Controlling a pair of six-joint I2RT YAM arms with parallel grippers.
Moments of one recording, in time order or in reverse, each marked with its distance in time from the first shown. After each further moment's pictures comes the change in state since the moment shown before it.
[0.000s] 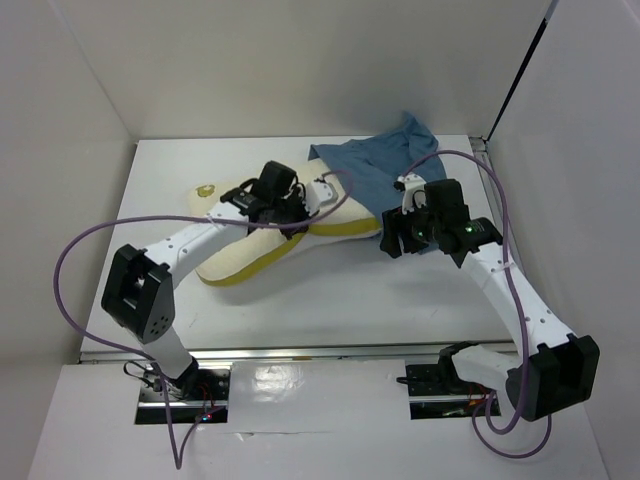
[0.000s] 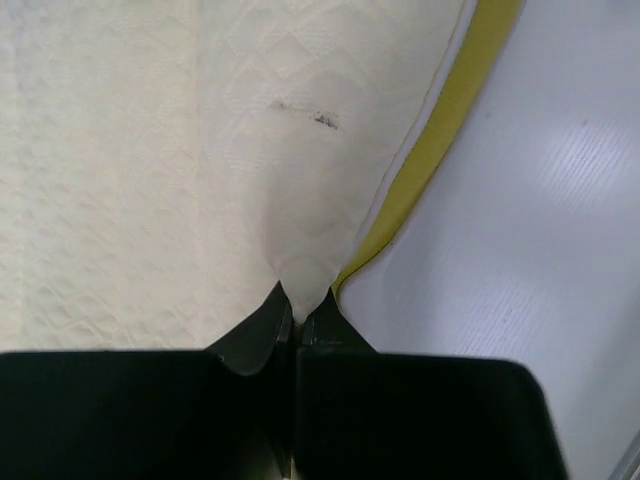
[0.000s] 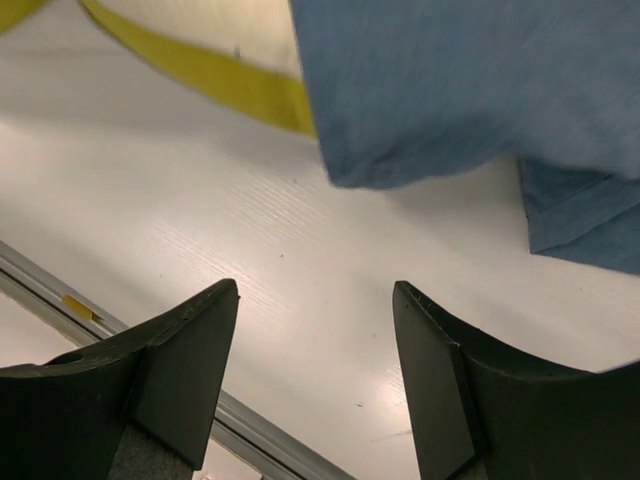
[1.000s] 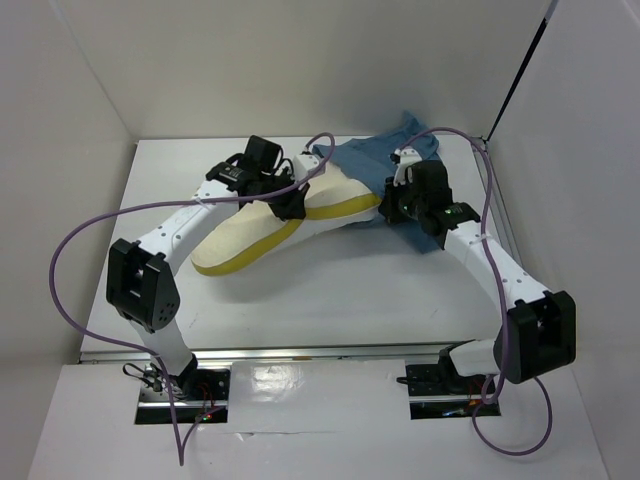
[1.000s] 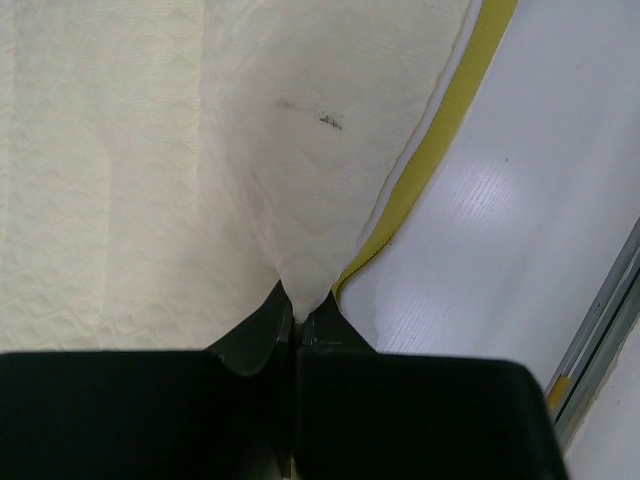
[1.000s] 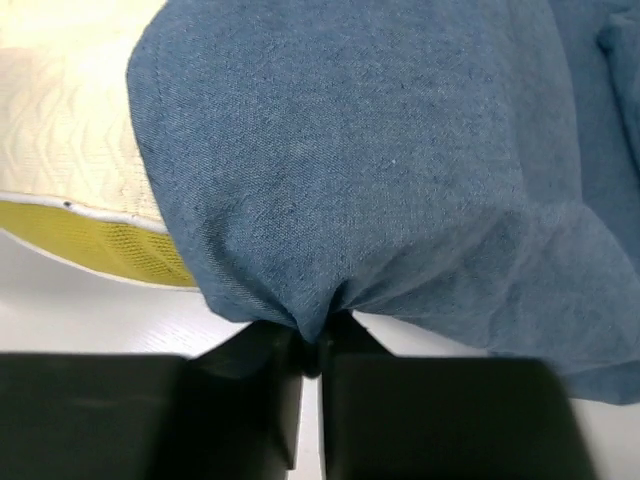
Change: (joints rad) left arm 0.117 0.081 0.264 -0.209 0.213 -0.133; right arm 0.010 0.195 0.038 0.353 0.127 0.121
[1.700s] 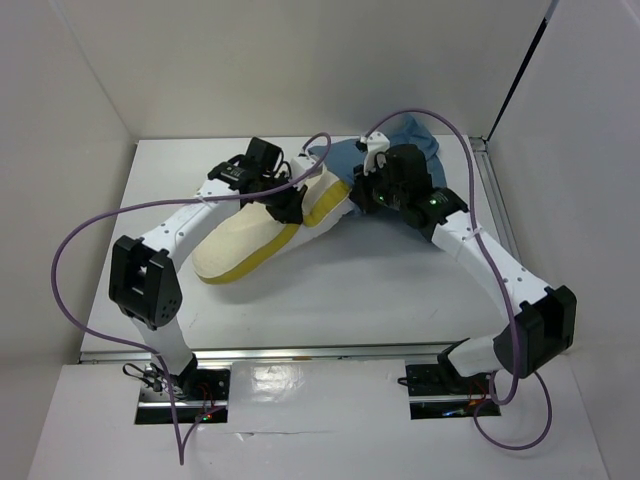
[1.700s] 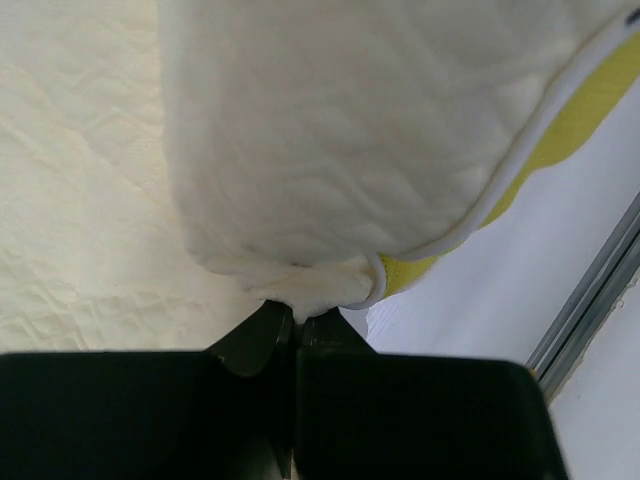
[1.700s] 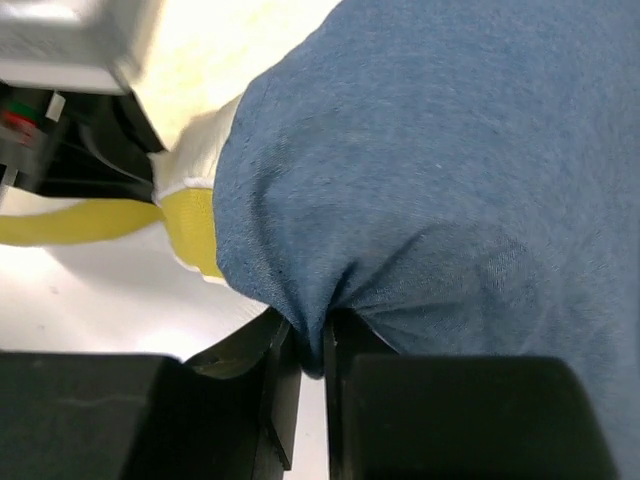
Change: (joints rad) left arm 0.007 0.021 0.000 -0.037 -0.021 -0.082; right arm 0.196 0.048 0.237 -0.080 -0.010 -0.042
